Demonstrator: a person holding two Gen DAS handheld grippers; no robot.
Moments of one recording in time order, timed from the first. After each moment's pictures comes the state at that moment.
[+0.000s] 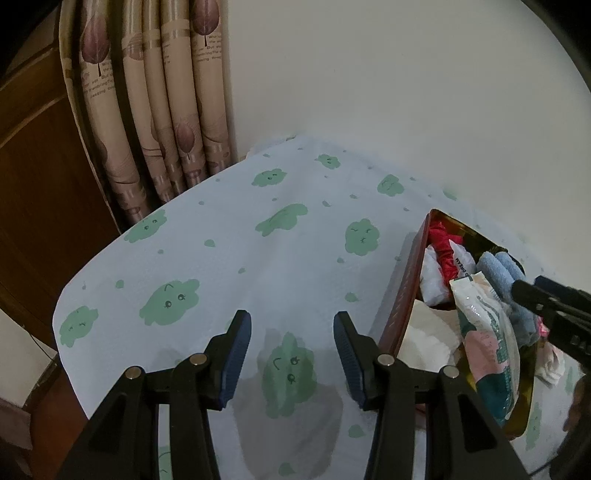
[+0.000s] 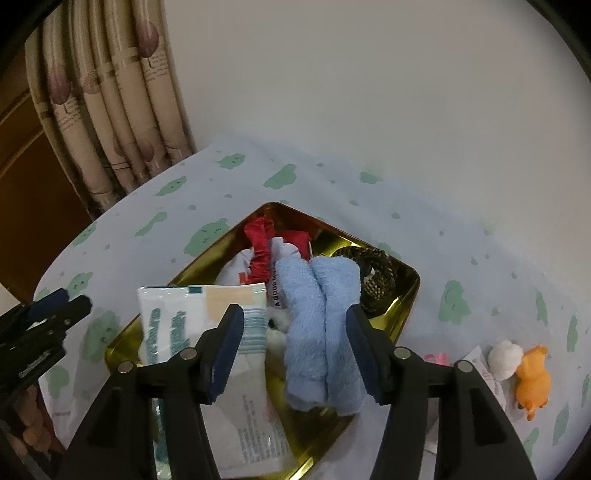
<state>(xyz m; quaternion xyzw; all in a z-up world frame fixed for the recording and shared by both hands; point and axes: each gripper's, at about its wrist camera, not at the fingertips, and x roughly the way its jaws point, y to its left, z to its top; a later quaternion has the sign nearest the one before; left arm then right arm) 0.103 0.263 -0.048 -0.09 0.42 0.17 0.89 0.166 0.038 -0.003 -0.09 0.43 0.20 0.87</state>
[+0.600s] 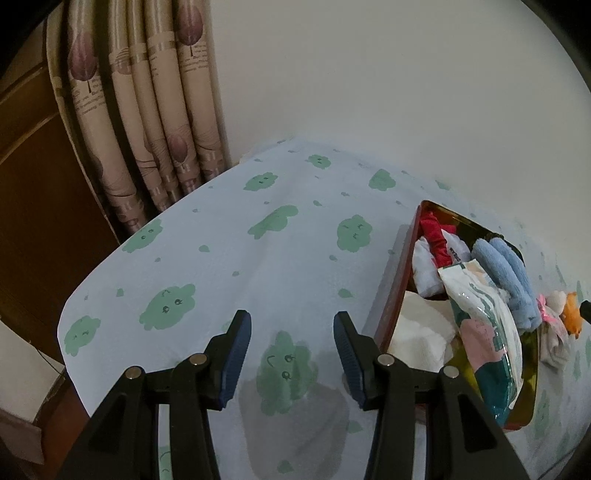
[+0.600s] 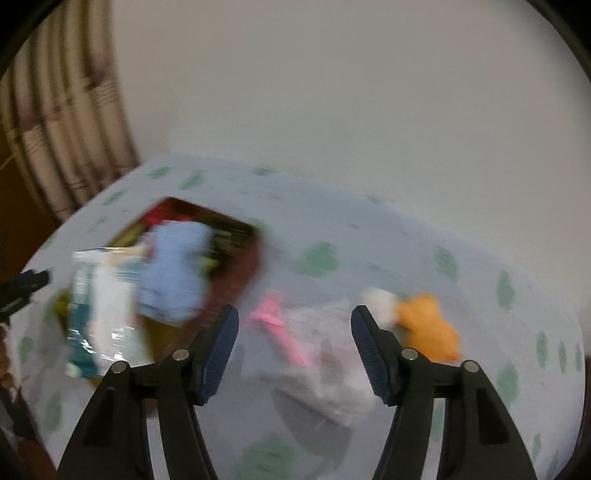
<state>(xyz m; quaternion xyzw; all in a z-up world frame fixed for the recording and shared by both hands) 0.099 0.249 -0.047 -0.07 0.42 0.16 0.89 0.149 -0.119 0.008 -0.07 0.43 0.09 0.90</state>
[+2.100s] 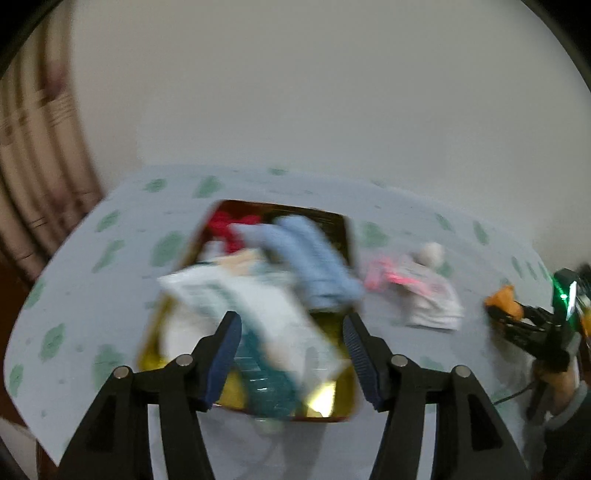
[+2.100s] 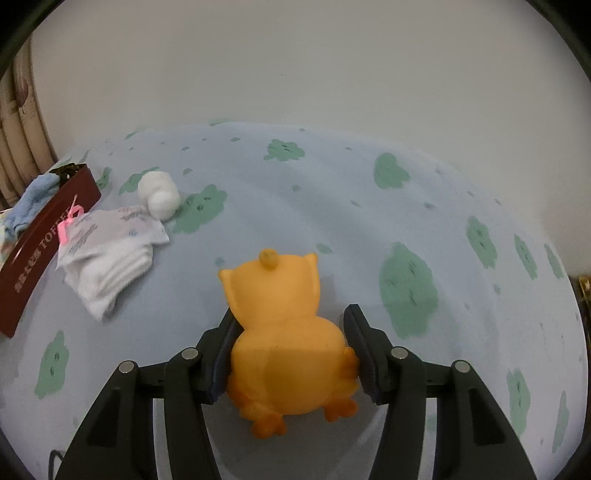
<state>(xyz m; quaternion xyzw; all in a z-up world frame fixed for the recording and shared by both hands) 0.111 0.087 -0.014 -0.02 0.43 -0.06 0.90 0.104 -0.276 -0.062 -0.03 0.45 -0.01 0.89</state>
